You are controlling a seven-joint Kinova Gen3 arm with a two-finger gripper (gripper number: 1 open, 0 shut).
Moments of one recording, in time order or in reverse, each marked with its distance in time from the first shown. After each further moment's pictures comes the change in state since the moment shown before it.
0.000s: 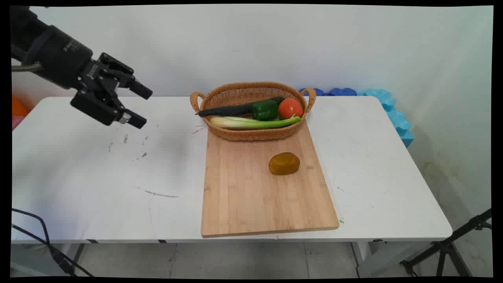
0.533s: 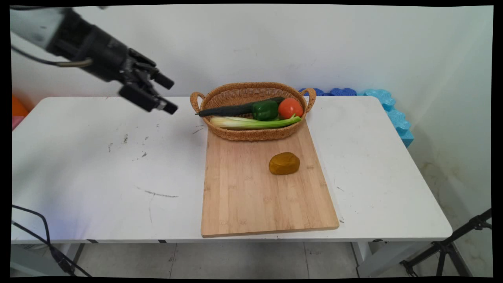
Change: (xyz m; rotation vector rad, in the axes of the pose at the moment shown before) arm 0.025 -0.027 0.042 0.107 -0.006 -0.067
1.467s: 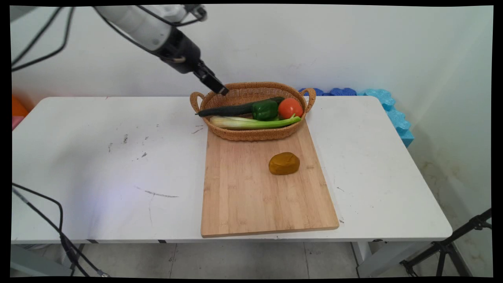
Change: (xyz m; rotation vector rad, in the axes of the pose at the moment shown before) arm 0.071 -0.074 0.135 0.225 -0.076 -0.161
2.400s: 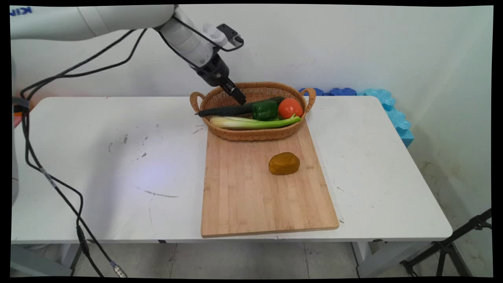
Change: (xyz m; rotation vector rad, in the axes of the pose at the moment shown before) arm 0.031 -0.026 0.125 0.065 -0.108 -0.068
